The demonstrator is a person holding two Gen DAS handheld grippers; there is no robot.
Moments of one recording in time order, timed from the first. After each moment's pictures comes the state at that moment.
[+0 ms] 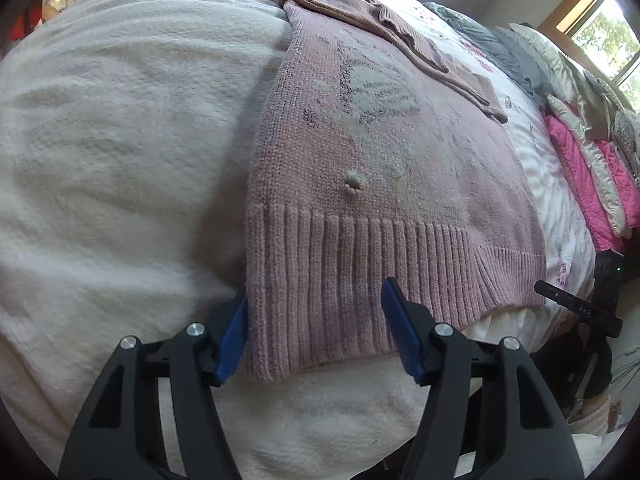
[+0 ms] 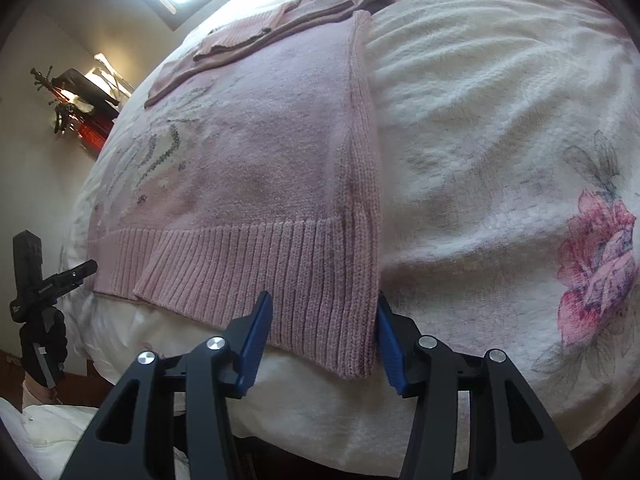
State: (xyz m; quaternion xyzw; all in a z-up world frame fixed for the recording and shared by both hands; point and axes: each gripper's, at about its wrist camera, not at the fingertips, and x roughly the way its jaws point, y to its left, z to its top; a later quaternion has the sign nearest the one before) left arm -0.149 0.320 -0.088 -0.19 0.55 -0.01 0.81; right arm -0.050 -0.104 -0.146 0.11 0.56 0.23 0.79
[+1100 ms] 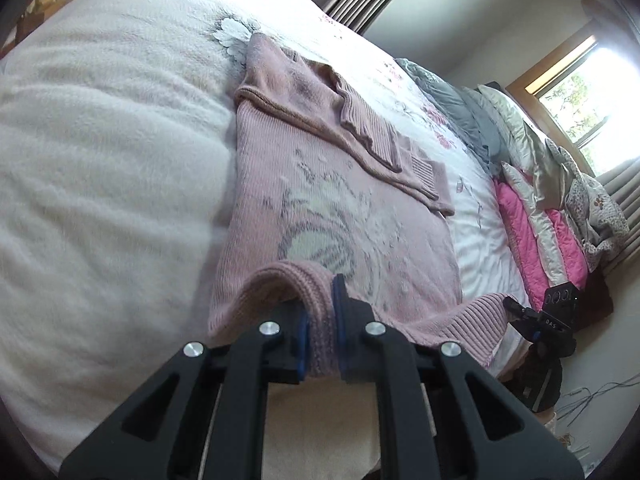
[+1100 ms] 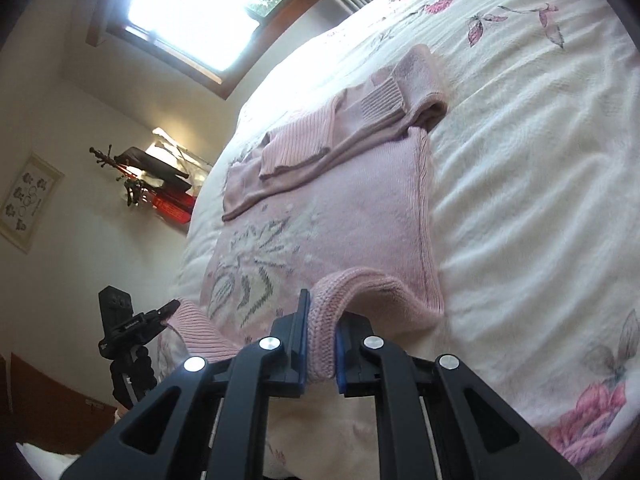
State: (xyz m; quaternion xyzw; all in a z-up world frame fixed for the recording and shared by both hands) left arm -0.049 0.349 -0.026 -0.28 0.48 -0.06 0.83; right arm 0.053 -0.128 -0.075 0.26 0.49 0.32 0.77
